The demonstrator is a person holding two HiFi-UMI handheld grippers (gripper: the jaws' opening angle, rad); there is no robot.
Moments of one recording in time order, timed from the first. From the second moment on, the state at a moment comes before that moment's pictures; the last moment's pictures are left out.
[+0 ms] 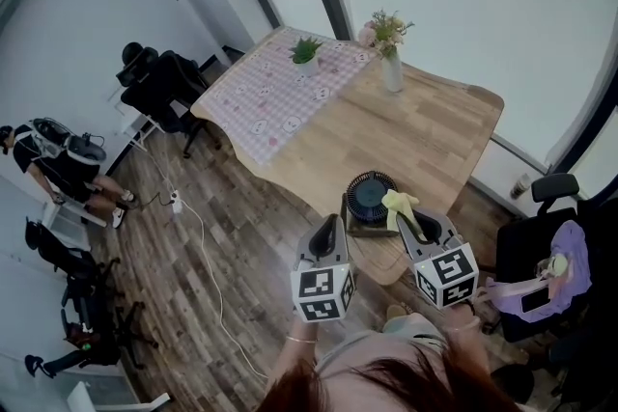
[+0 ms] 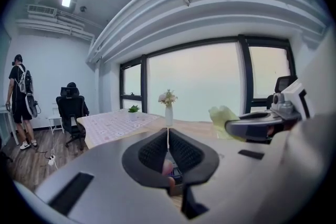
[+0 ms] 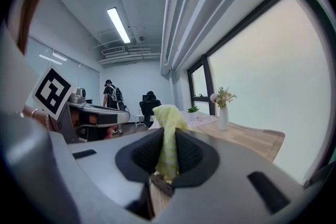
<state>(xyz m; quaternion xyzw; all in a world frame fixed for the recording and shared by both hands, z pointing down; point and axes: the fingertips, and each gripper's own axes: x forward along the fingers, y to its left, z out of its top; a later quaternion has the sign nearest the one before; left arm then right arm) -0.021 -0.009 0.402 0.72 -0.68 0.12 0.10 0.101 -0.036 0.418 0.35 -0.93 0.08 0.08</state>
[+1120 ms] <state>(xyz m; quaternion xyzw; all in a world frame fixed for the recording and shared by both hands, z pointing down) -0.017 0.114 0.332 0.75 -0.66 0.05 0.03 0.106 0.068 0.351 0.38 -0.92 0.02 0.05</state>
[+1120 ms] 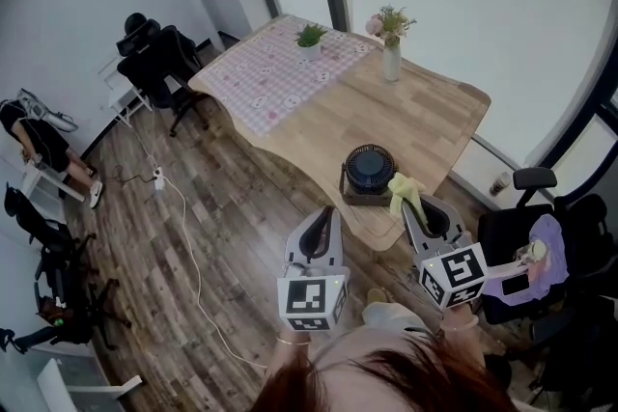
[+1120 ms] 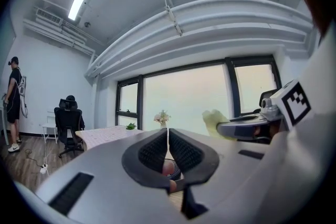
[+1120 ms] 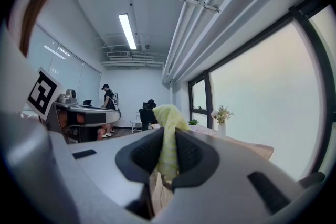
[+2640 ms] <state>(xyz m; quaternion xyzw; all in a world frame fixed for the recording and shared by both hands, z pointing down) -0.008 0.225 0.314 0.75 -0.66 0.01 0.02 0.120 0.176 0.315 0.38 -0.93 -0.01 -0.01</state>
